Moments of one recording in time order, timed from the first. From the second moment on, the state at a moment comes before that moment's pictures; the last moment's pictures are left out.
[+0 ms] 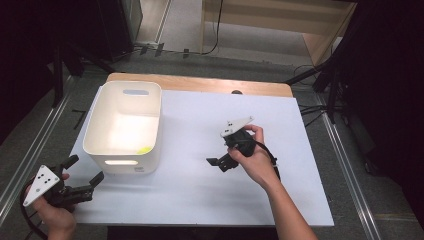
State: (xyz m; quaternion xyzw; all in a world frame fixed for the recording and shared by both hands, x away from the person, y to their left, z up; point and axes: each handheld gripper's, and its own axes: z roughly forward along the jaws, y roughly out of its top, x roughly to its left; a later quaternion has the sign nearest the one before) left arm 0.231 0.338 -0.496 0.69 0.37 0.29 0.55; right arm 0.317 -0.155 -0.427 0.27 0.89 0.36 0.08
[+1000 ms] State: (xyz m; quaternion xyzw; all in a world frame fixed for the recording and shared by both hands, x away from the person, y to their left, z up) left arm 0.231 0.338 -0.497 0.69 0.37 0.30 0.55; right arm 0.284 -0.230 -0.460 0.33 0.84 0.41 0.12
